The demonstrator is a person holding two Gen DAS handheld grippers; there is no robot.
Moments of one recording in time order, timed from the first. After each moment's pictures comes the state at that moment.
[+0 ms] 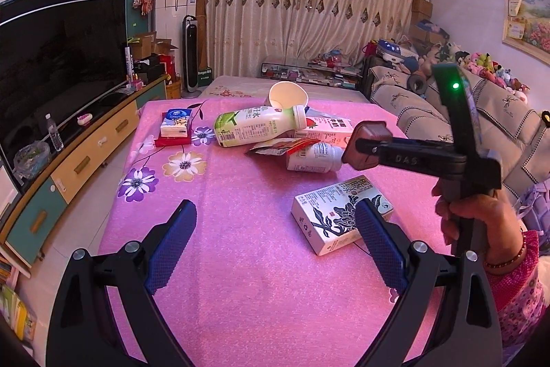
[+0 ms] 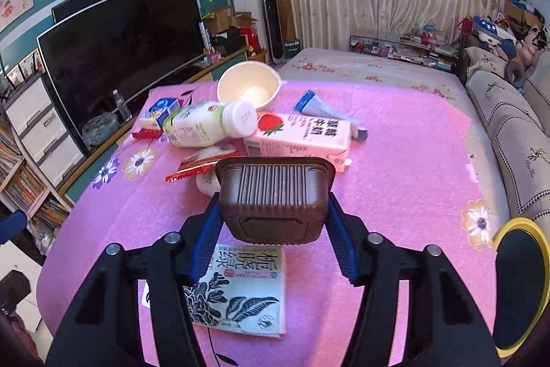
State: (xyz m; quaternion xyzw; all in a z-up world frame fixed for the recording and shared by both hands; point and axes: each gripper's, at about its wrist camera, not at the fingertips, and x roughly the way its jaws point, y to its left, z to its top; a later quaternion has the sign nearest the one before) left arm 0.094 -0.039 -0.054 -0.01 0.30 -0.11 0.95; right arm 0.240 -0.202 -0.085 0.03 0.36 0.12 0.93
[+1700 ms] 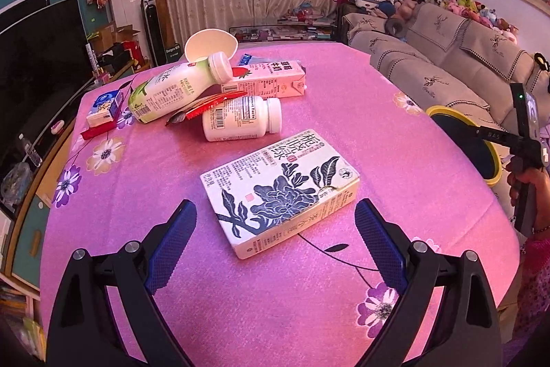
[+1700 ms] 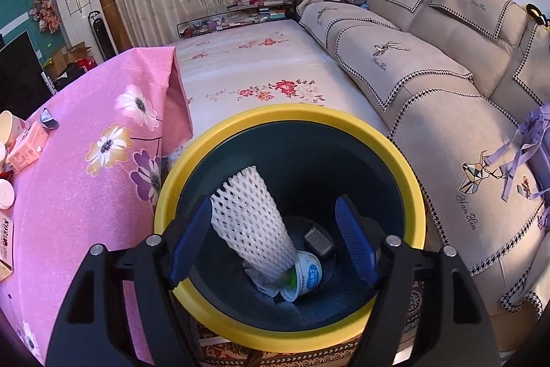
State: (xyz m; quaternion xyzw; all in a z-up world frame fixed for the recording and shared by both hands) left arm 0.138 -0.136 -0.110 0.07 0.38 -0.16 0.91; right arm 0.159 -0.509 -0.168 0.13 0.39 -0.19 0.89
